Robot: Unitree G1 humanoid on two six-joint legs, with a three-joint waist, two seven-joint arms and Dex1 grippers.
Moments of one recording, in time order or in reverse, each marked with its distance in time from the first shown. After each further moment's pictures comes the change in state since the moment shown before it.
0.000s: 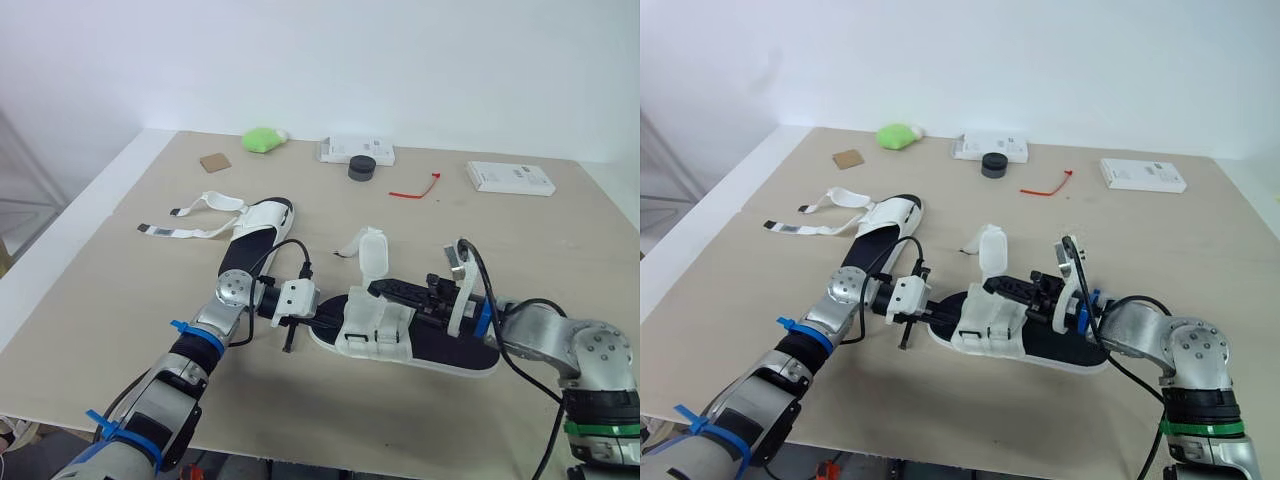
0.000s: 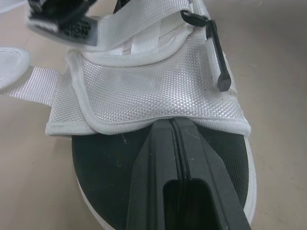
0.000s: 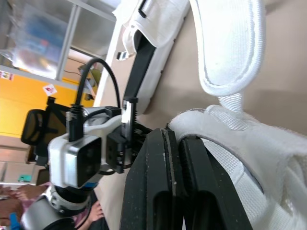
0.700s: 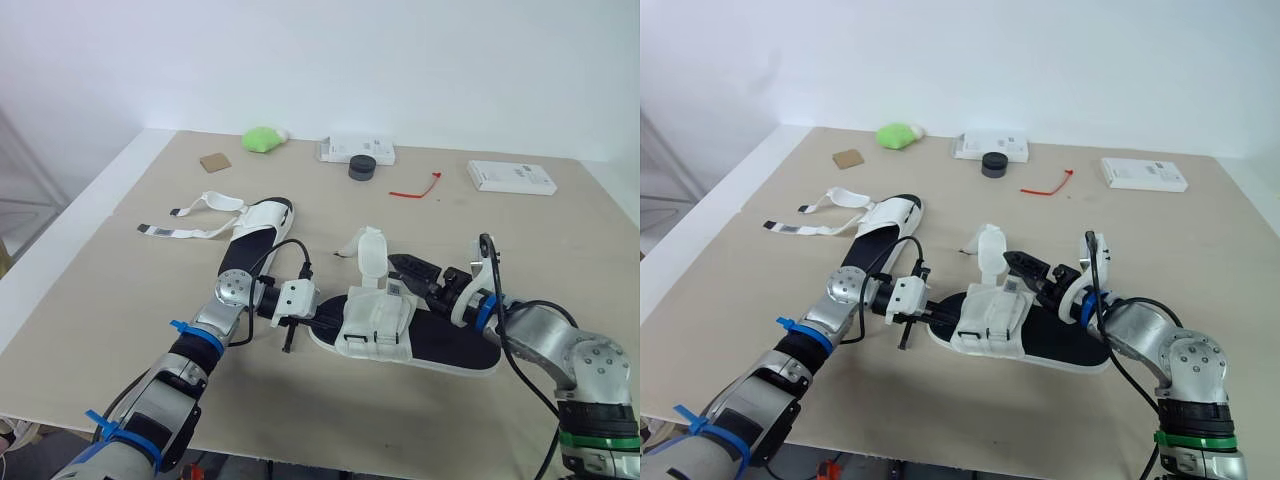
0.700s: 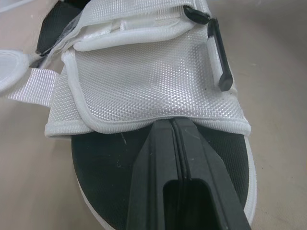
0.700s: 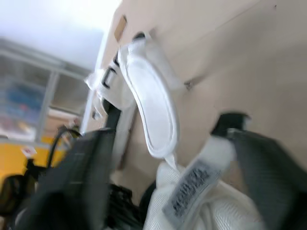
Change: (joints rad) left arm 0.001 0.002 0.000 -0.009 0.000 0.000 -0.006; right arm 0.044 0.083 -0.087 -0.022 -0.069 -0.188 -0.105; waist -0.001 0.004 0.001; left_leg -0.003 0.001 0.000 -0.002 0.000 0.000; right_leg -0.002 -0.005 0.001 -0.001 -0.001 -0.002
